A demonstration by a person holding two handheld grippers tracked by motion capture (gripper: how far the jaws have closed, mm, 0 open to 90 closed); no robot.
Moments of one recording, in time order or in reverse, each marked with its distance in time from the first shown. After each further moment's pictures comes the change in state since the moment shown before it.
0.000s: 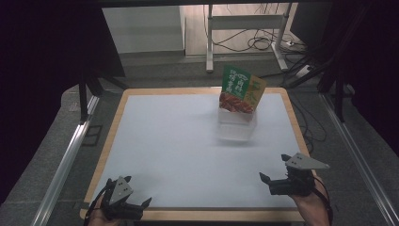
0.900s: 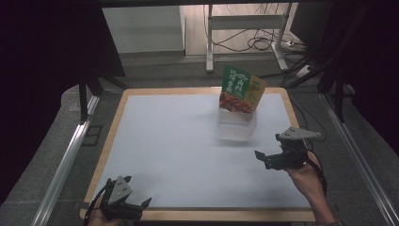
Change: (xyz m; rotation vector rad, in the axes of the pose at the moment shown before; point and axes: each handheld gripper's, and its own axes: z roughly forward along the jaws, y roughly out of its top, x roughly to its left) left arm 0.001 0.000 -0.001 -0.009 -0.013 -0.007; right arm -0.028 0.054 0.029 0.036 0.037 0.020
